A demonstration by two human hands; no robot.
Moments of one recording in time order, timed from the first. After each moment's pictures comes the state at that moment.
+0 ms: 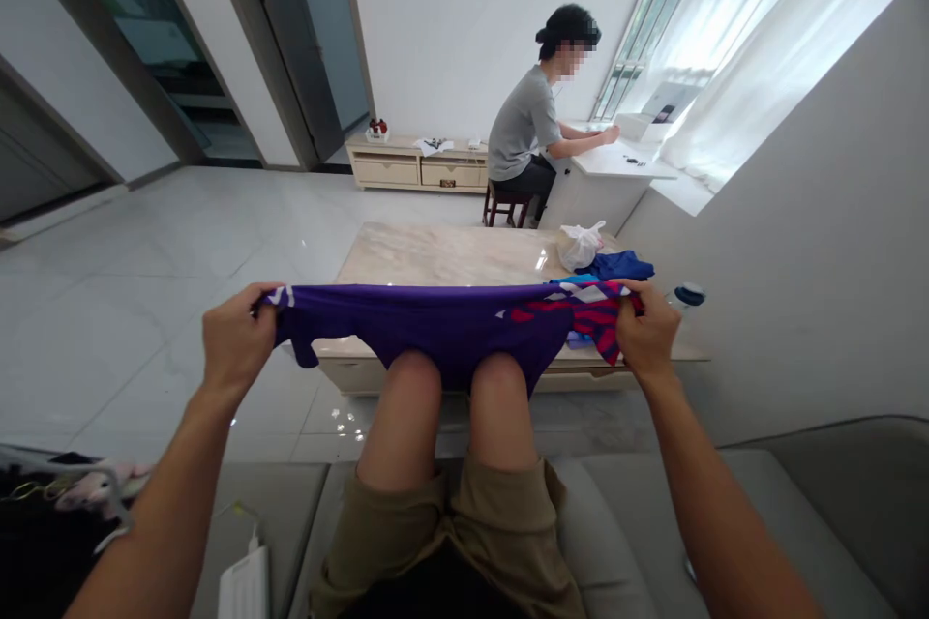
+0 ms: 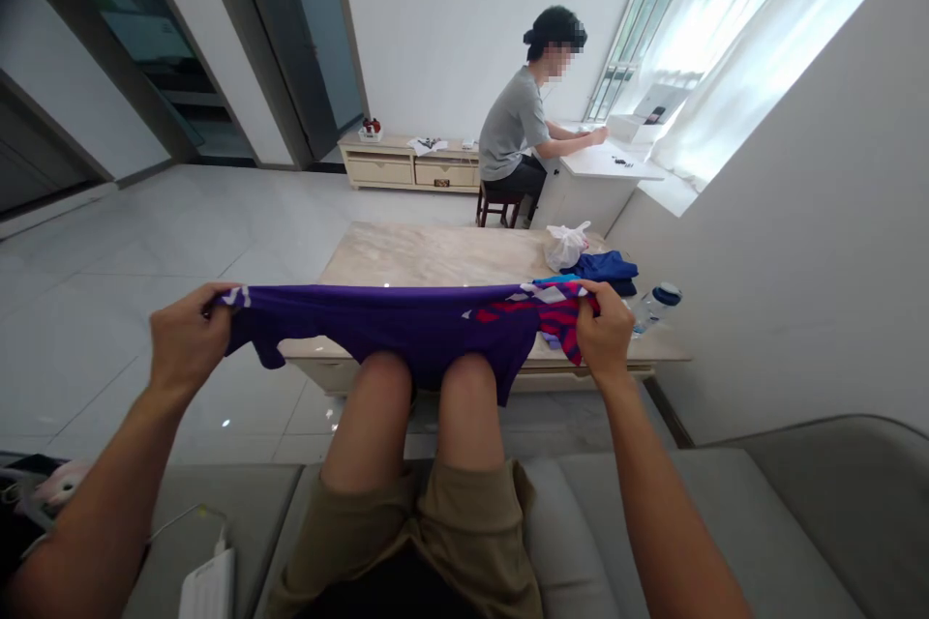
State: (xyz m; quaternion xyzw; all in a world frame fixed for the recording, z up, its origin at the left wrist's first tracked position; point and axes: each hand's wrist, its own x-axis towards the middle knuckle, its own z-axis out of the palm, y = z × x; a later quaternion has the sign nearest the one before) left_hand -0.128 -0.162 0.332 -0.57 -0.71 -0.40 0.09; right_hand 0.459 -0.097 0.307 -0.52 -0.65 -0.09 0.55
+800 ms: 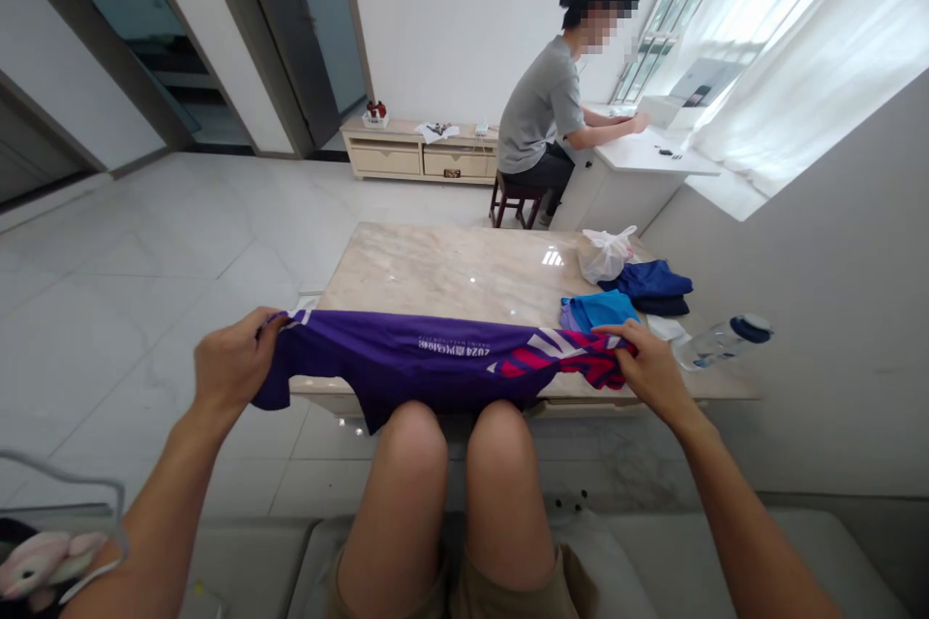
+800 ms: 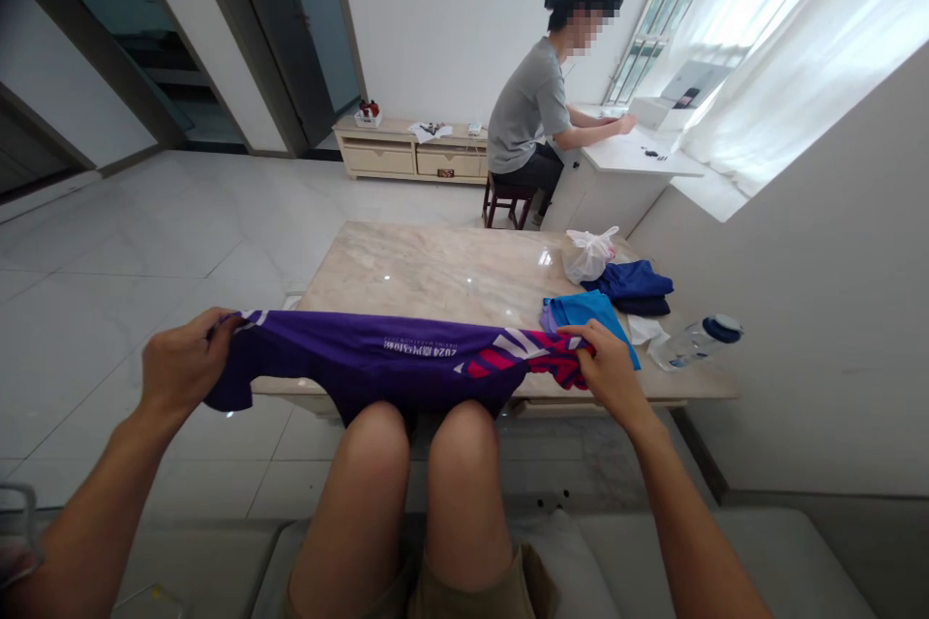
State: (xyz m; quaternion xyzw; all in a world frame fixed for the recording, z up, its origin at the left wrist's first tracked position) left_hand -0.157 -0.072 0.281 -0.59 -0.74 -0.28 0.14; right_hand 0.464 -0.024 0.258 -0.54 -0.77 0.06 0.35
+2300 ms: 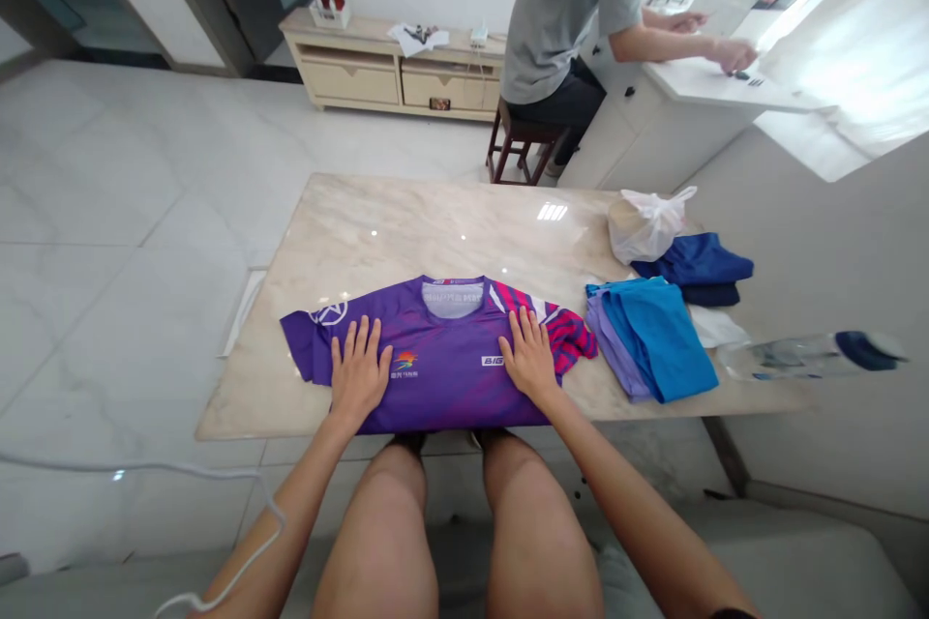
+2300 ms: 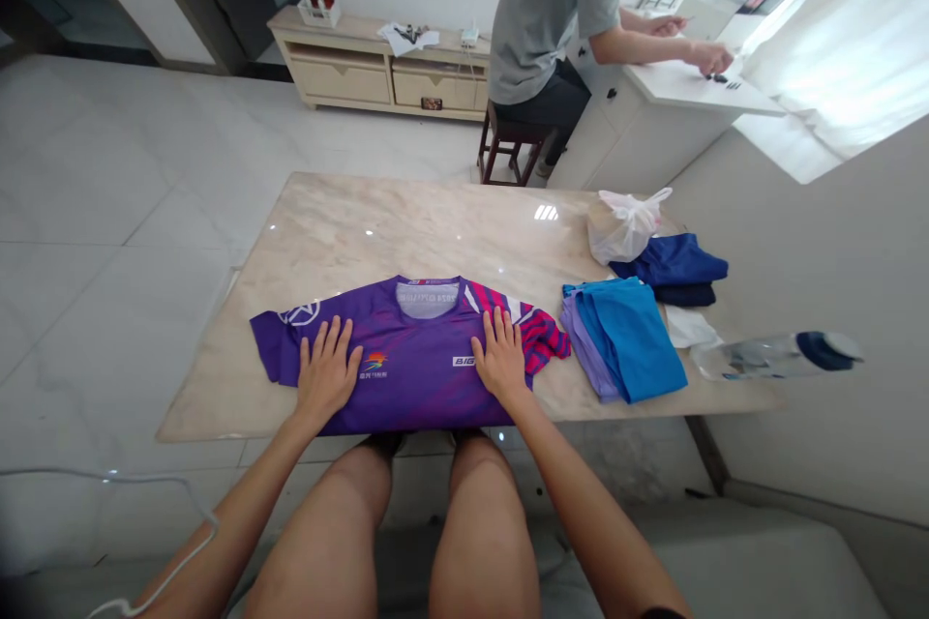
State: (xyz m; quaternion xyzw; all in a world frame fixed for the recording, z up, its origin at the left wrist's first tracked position) left_hand -0.028 0.037 0.028 -0.66 -0.74 -0.12 -0.07; right_hand 0.320 0.084 0.003 -0.64 -0.76 0.05 0.11
